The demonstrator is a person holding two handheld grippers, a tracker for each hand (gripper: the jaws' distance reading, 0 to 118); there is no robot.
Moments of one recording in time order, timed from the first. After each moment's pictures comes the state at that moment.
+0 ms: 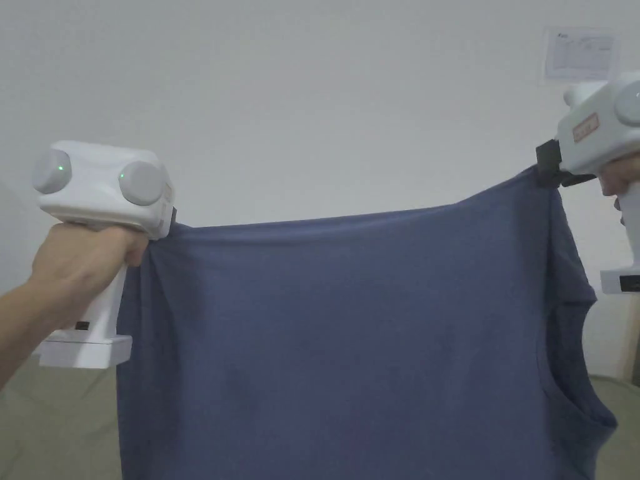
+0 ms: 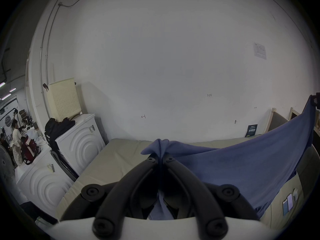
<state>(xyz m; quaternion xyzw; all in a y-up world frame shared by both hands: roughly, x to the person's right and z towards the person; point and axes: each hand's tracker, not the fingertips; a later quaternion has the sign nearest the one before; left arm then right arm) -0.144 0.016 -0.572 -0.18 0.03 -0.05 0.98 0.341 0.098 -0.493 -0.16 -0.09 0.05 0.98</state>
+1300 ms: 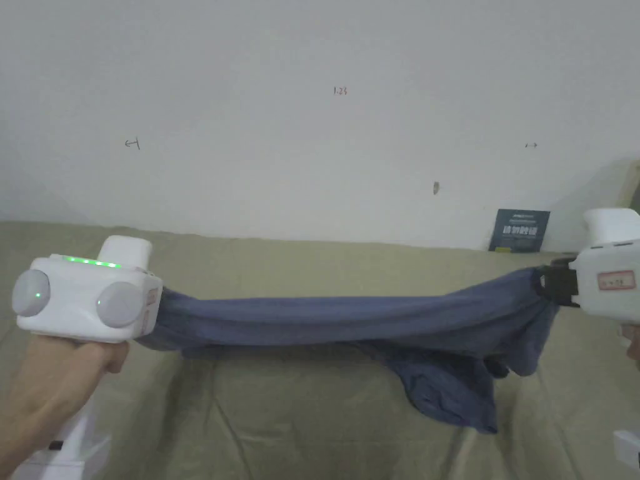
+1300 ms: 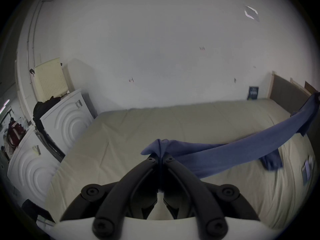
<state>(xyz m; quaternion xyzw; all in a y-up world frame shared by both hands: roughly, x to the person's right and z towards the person) -0.150 -0.244 -0.471 -0.31 -0.02 -0.08 0.95 0.337 -0.176 -0.344 -0.28 -0.03 0.00 0.96</state>
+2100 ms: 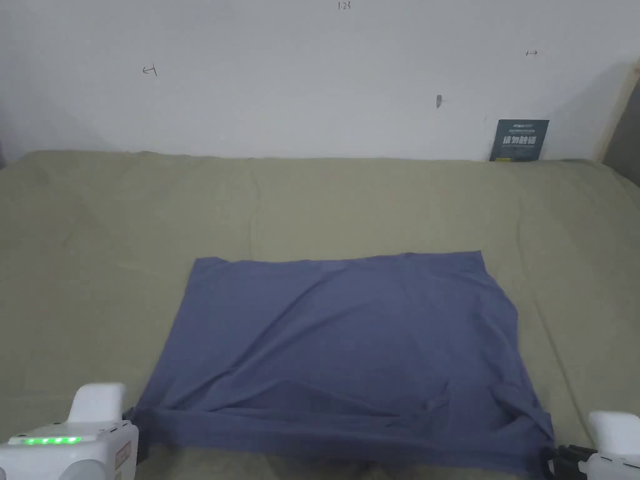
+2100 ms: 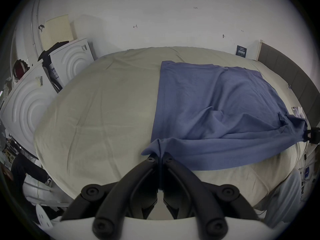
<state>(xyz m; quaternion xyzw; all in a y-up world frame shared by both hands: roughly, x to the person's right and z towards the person) -0.233 -0.402 -0.215 -0.41 -0.02 -0.03 0.91 0.313 -0.393 -0.089 -0.43 -0.03 -0.07 0.90</state>
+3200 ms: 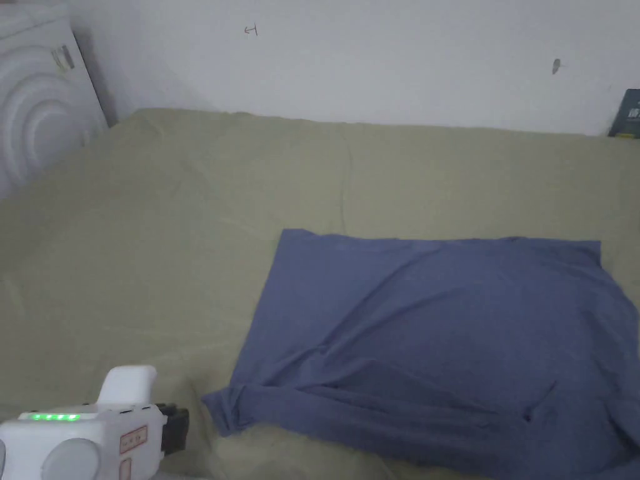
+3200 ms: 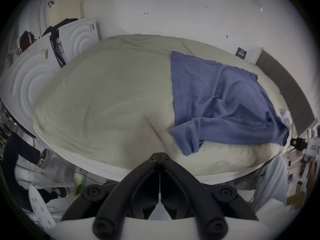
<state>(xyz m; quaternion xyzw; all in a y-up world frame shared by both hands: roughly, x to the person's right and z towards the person) -0.305 -0.381 -0.158 -0.46 -0.08 0.08 0.88 0.286 -0.383 -0.039 -0.44 -0.09 -0.06 0.89</state>
